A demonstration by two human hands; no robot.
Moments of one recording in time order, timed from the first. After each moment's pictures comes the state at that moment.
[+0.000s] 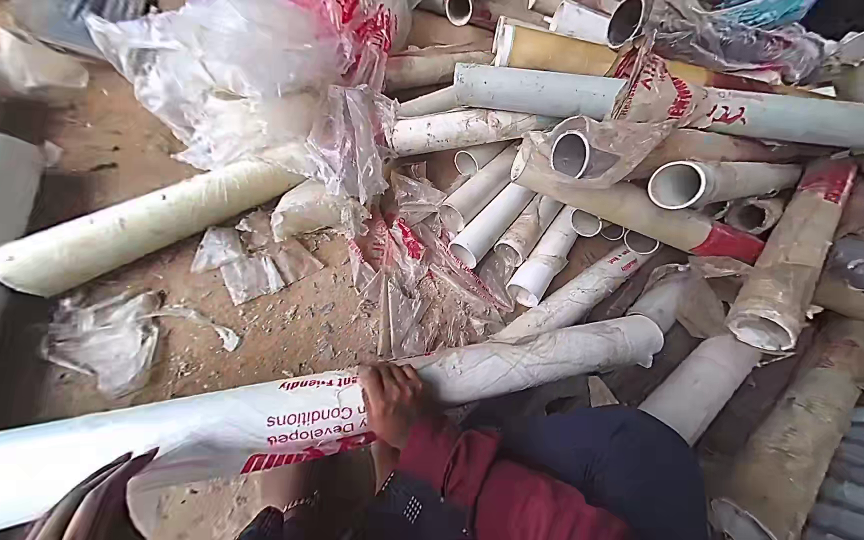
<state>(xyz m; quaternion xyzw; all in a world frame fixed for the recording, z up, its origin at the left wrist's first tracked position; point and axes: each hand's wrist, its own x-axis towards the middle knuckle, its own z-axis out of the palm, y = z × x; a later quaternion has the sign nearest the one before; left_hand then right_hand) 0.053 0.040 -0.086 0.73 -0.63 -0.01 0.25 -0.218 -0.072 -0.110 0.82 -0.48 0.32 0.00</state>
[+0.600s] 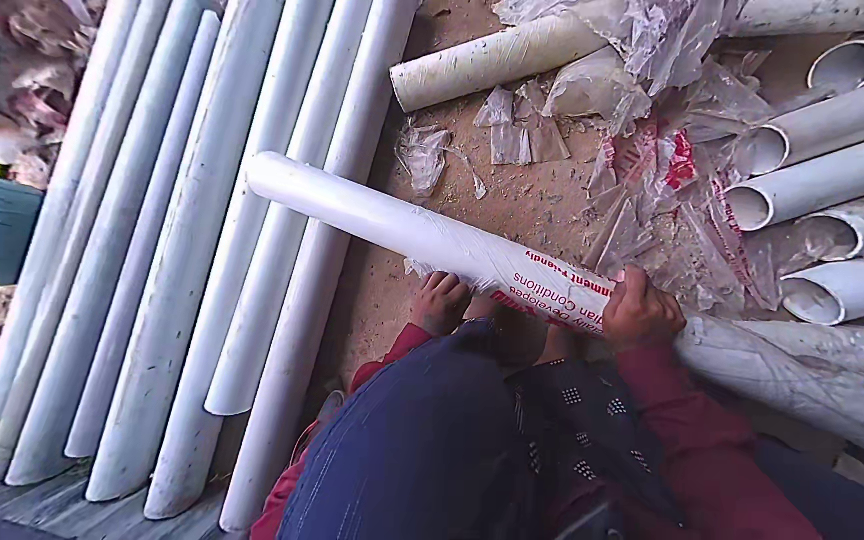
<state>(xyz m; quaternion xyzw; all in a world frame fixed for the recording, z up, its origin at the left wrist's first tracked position) 0.029 0.075 -0.147 0.70 -0.66 0.03 0.27 -0.233 -0.075 -0.114 0.82 -0.52 0.22 0.07</state>
